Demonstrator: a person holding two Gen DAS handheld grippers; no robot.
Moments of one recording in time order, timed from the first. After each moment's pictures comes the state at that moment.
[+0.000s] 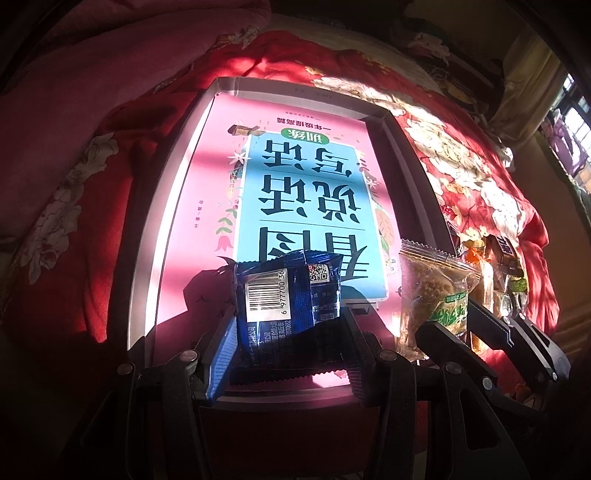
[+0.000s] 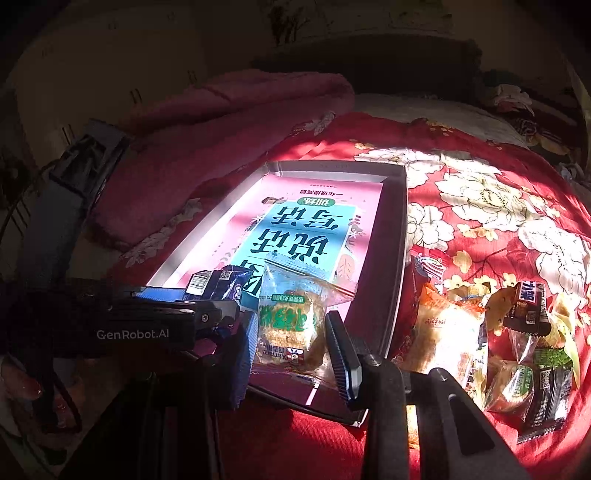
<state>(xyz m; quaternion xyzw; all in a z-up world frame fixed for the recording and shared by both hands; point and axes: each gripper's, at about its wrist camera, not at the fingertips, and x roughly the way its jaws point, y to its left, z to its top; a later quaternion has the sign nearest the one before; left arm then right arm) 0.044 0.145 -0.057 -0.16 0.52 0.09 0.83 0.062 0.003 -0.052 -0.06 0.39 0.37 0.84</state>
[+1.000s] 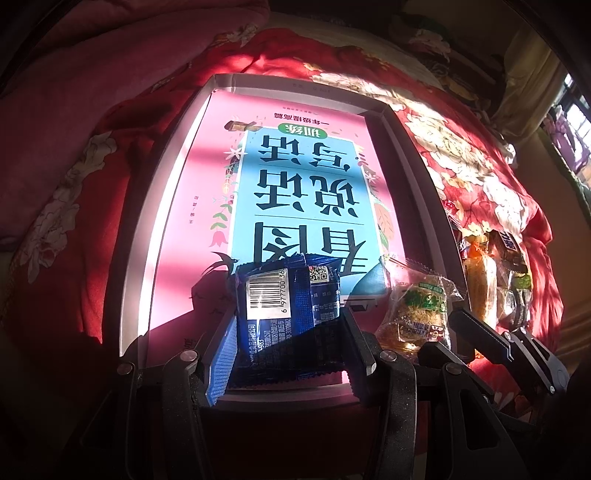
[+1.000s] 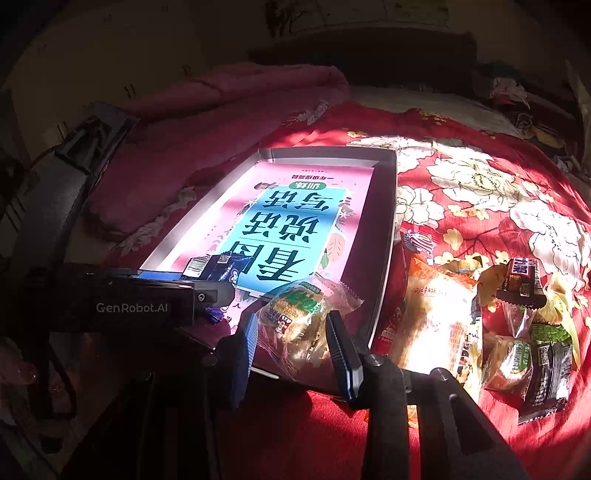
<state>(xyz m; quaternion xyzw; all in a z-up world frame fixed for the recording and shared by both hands) 0.046 0.140 -0.060 -0.16 0.52 0.09 0.83 0.055 -0.006 -0.058 -0.06 0.40 0.36 0.84</state>
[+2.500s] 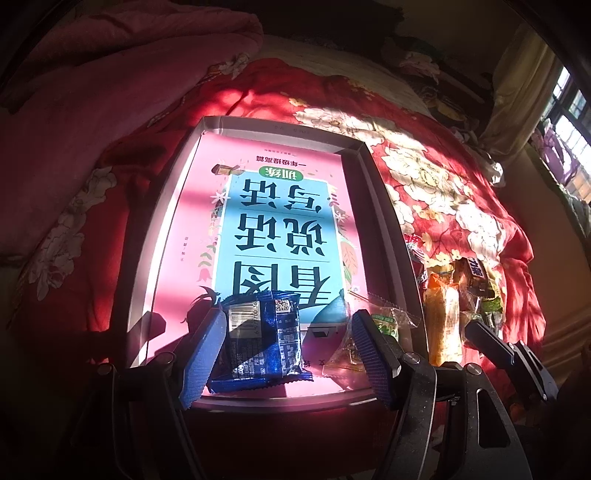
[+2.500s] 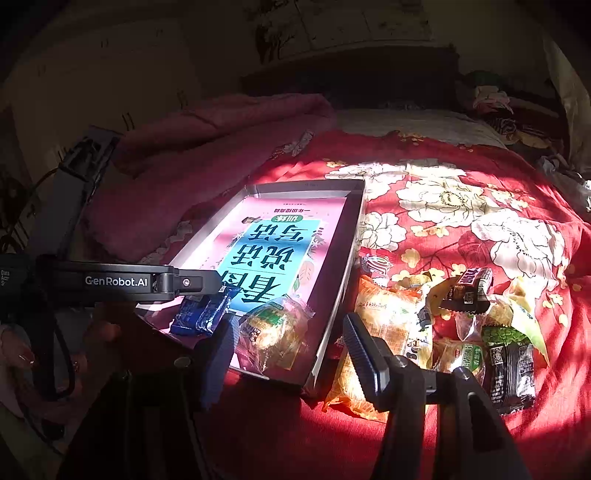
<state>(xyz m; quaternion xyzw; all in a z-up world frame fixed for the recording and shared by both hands) 0.044 0.129 -0.023 -0.17 0.48 0.09 0.86 0.055 -0.051 -0.032 -0.02 0.36 0.35 0.87</state>
